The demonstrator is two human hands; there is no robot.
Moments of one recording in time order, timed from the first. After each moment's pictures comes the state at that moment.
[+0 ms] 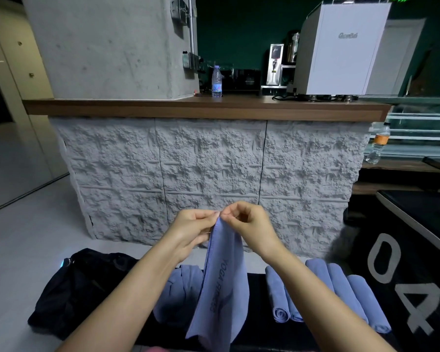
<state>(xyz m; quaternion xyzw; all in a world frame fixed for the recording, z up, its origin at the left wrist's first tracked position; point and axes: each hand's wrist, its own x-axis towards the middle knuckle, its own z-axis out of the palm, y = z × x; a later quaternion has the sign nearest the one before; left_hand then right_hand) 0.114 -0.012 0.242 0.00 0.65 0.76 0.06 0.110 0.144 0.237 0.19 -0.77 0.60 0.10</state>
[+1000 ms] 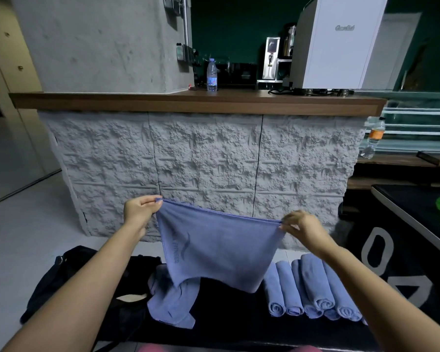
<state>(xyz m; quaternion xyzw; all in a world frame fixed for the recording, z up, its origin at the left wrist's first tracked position) 0.021 -0.115 0.192 -0.12 0.72 0.67 -0.18 0.051 0.296 0.178 0.20 -0.94 0.20 0.17</state>
